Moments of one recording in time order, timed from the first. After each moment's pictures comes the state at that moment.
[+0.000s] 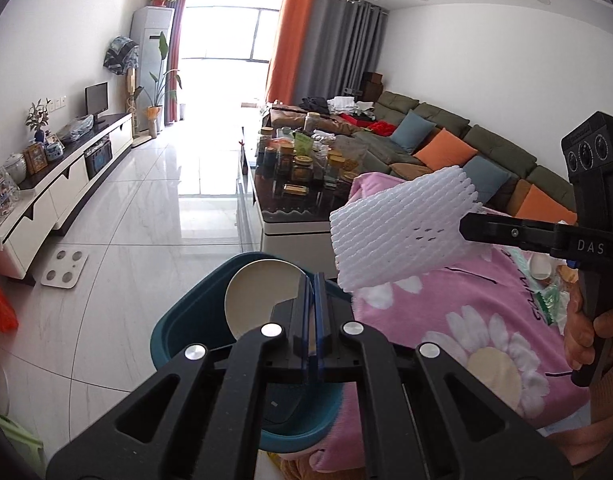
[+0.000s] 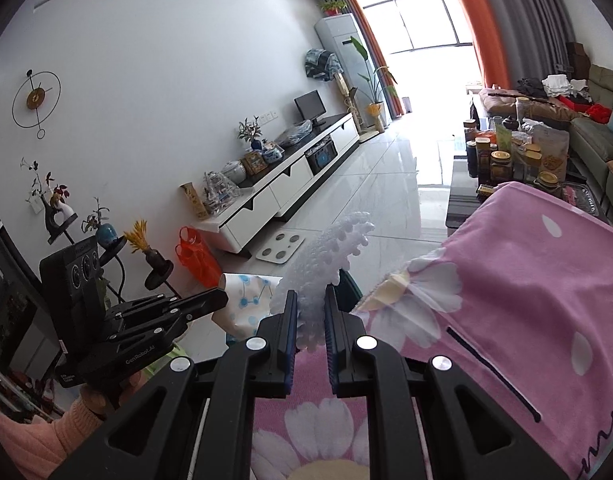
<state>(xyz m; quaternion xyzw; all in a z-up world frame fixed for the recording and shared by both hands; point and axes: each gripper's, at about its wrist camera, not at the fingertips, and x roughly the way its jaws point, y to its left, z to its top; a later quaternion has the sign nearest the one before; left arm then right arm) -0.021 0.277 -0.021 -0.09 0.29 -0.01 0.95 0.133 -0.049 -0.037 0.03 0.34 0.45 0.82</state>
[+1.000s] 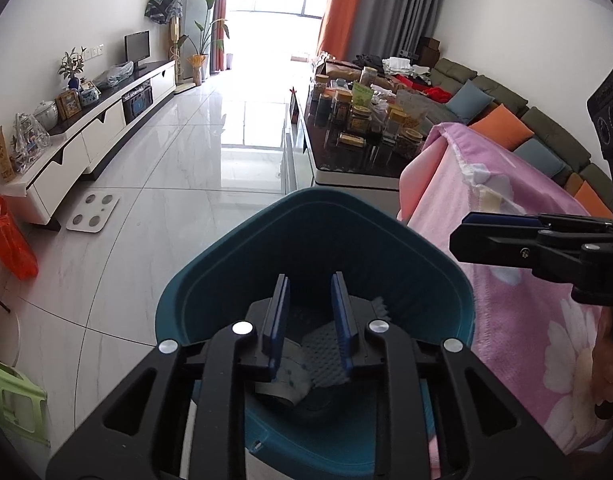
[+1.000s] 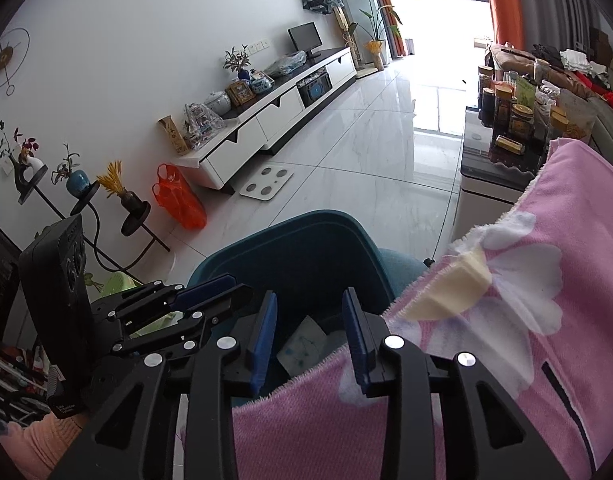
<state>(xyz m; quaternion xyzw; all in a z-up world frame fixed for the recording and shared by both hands) 0.062 0.295 -0.100 -0.11 0.37 0.07 0.92 0.166 0.043 -0.094 -0.04 0.43 0.43 0.79</state>
